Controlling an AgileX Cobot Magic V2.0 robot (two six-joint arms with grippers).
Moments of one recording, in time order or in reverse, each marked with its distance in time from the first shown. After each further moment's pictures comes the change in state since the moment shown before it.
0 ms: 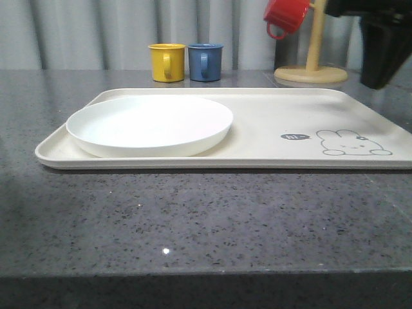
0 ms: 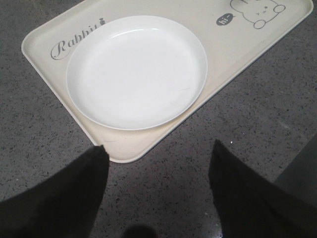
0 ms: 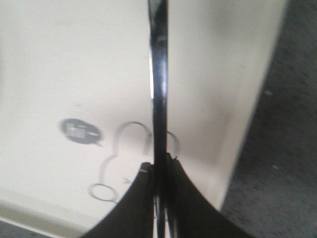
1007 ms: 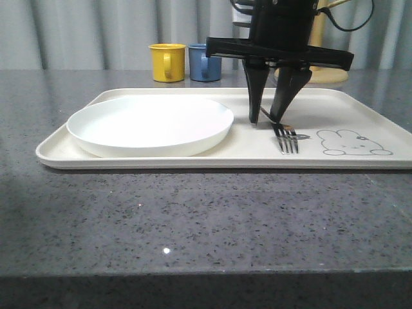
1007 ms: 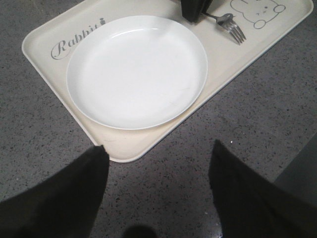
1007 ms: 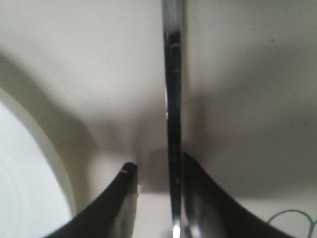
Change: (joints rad) left arm 0.000 0.000 0.000 0.000 0.000 0.000; right arm 0.169 0.295 -0.224 0.015 0.006 0.453
